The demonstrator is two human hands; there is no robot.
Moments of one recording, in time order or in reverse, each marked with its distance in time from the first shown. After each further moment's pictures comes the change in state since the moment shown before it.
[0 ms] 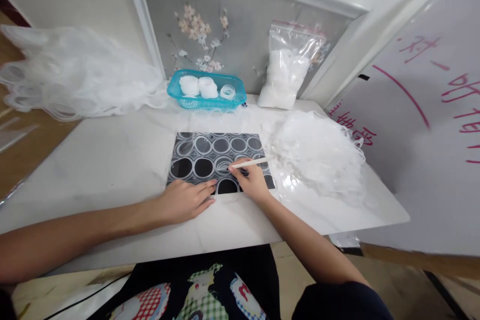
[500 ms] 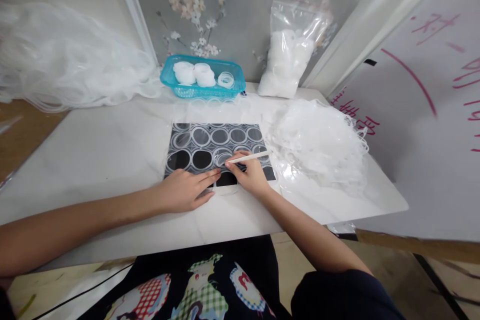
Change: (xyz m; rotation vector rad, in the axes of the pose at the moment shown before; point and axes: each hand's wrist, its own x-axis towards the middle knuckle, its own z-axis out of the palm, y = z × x) left_hand 0.010 -0.005 -0.005 -0.093 -0.139 -0.005; right_hand -0.004 -0.004 -0.002 -0.039 -0.098 0.013
